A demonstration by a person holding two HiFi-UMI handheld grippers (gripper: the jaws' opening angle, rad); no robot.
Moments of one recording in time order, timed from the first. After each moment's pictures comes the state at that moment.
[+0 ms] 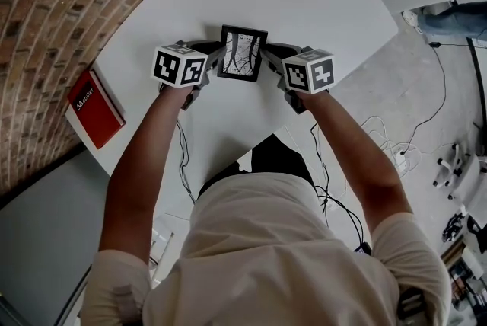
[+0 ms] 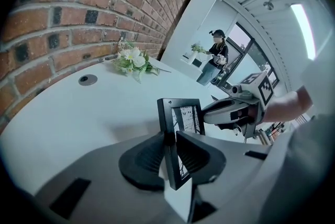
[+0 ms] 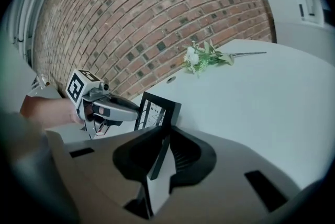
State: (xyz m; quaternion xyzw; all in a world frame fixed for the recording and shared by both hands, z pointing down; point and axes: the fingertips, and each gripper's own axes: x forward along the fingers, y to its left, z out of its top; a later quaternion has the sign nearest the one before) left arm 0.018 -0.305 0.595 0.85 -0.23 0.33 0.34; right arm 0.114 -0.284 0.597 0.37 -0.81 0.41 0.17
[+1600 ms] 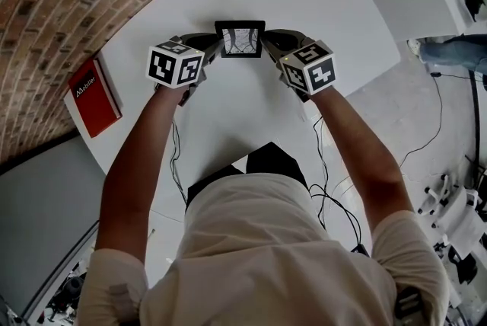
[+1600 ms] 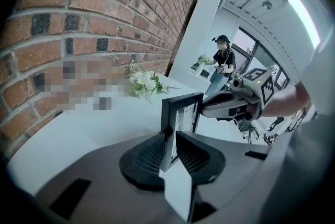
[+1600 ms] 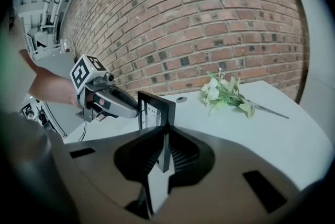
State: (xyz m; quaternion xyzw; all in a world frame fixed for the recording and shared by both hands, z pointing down) left arm 0.008 -0.346 0.559 0.85 -0.31 0.30 0.30; right arm 0.105 -0.347 0.553 0.32 -0.89 0.23 0.22
